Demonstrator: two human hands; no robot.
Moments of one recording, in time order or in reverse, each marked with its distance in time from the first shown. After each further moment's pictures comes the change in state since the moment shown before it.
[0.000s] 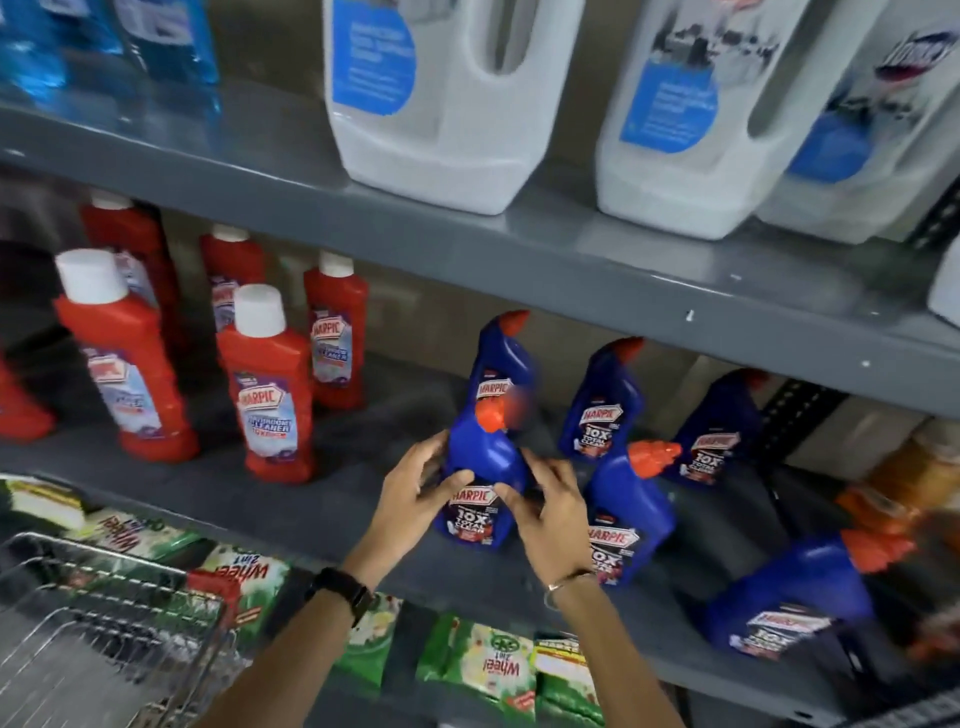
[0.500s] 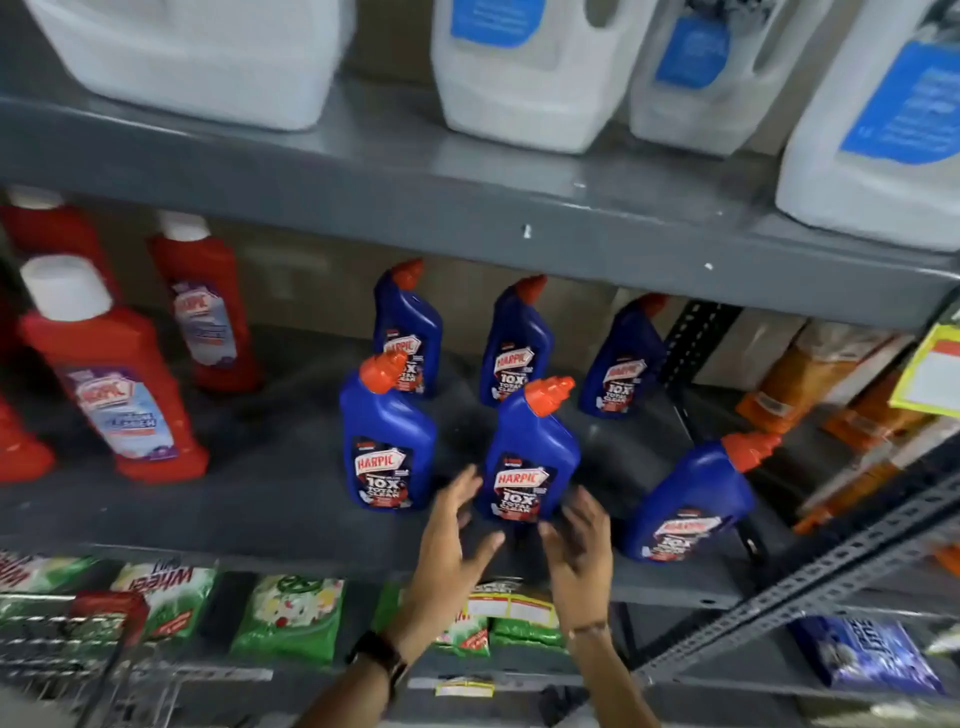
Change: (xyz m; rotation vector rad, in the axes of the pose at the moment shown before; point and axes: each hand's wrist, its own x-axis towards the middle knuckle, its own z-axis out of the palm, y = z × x) left_hand -0.072 -0.014 0.123 -0.043 -0.165 0.005; right_hand -0.086 0.116 -0.044 0.377 0.395 0.358
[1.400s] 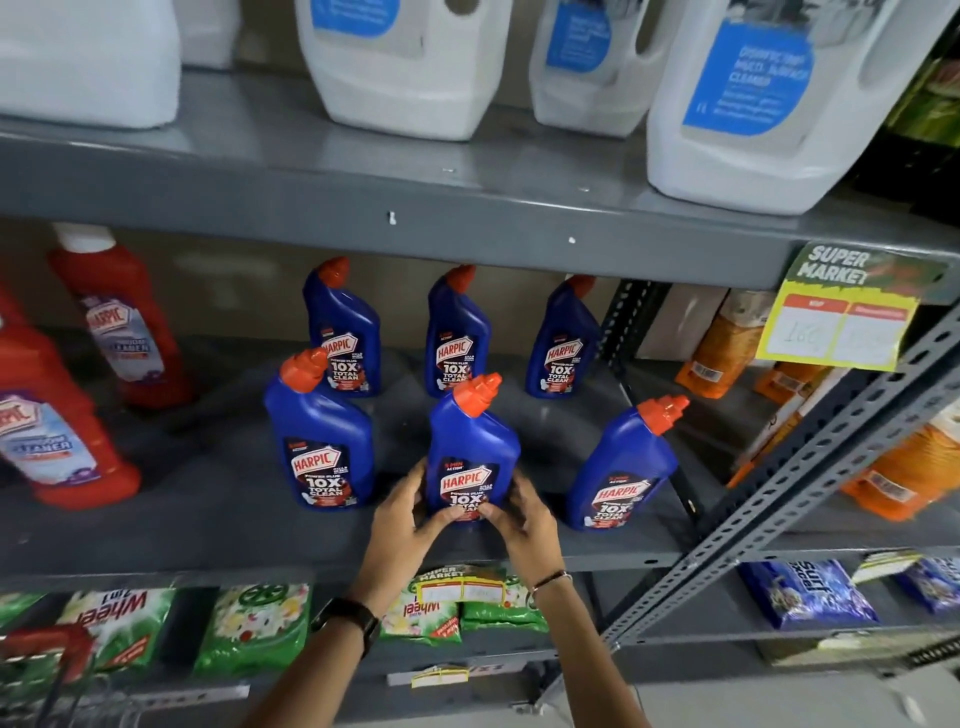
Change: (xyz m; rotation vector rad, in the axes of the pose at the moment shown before) left_hand 0.021 -0.010 0.010 0.164 -0.028 -0.062; right_hand 0.021 0.006 -0.014 -0.030 -0.320 0.067
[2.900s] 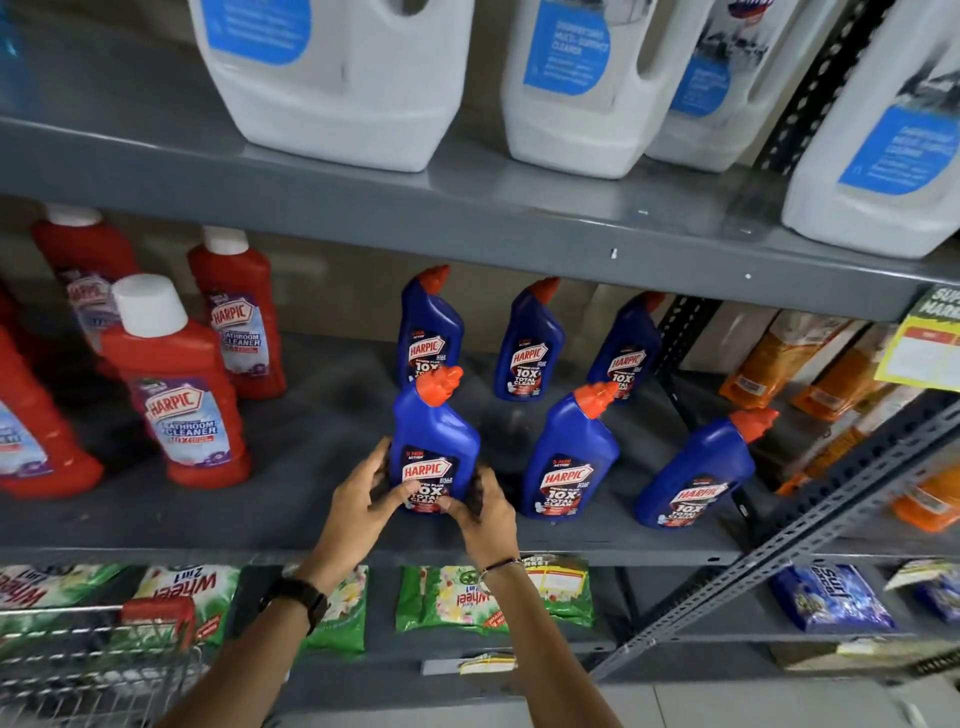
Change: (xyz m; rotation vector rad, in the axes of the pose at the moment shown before) left_hand -0.003 -0.021 -0.150 -0.064 0.024 -0.057; right_hand -0.013 -0.042 0.149 -0.224 0.039 0.058
